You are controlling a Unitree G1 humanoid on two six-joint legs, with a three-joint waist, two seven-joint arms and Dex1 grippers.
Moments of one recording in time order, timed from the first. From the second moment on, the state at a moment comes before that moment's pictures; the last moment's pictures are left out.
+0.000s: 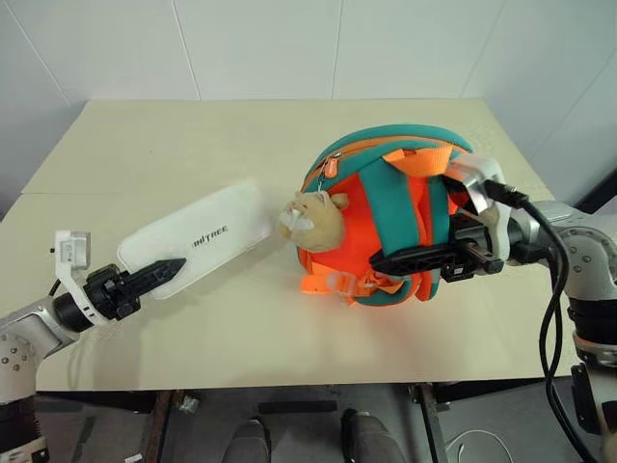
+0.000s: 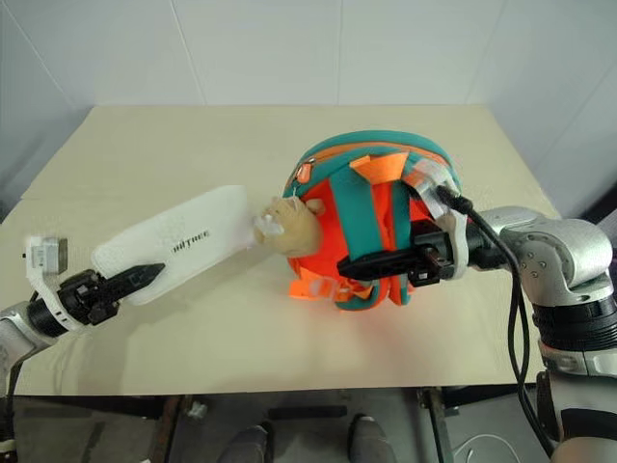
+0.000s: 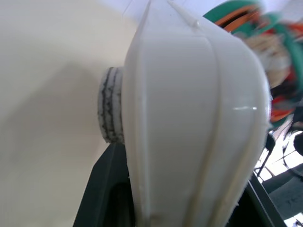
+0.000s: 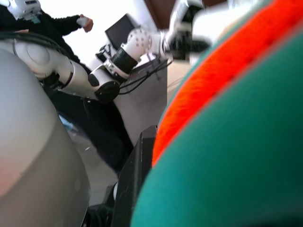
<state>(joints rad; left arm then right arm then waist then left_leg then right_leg) -0.22 0.70 0.59 -0.09 -0.94 0.92 -0.99 -0.79 -0.82 0.06 -0.11 0.91 1.02 1.40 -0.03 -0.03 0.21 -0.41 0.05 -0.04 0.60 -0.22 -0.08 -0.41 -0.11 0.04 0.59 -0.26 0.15</state>
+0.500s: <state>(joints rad) -0.40 0.71 0.43 -0.11 -0.88 0.72 -1.01 -0.74 -0.82 0.11 -0.08 0.83 0.96 1.46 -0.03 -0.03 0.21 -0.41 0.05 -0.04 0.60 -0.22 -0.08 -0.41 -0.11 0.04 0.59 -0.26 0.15</state>
